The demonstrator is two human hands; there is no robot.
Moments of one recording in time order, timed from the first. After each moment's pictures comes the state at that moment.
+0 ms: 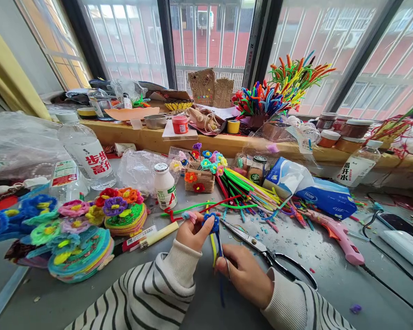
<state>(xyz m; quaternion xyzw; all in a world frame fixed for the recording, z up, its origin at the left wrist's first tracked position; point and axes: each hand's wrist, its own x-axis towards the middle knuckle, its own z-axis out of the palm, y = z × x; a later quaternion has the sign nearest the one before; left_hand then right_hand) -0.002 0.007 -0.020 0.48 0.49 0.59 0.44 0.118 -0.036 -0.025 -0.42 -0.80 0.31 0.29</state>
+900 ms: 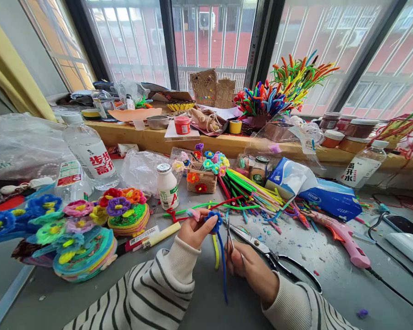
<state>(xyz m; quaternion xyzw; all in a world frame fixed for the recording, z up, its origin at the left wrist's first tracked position) -0.002 0.005 -0.002 0.42 0.44 0.57 0.56 0.124 -0.030 -0.028 -0.38 -0.71 0.48 0.35</state>
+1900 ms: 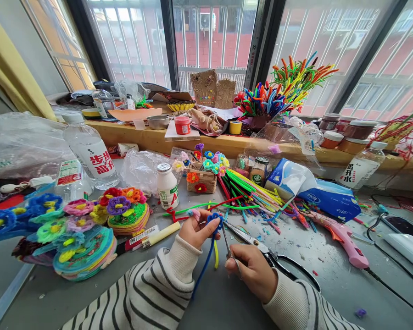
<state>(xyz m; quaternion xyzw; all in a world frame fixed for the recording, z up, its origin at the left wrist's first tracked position) -0.002 0.004 -0.003 0.41 0.43 0.55 0.59 0.129 -0.032 -0.022 -0.42 -0.77 0.36 0.32</state>
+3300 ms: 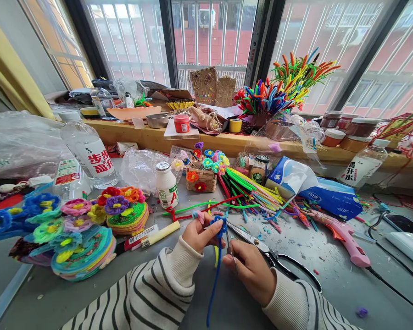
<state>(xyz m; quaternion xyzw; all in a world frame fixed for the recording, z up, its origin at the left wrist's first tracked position) -0.001 0.000 -0.002 0.41 0.42 0.47 0.66 0.125 -0.032 -0.029 -0.45 -0.76 0.32 0.34</state>
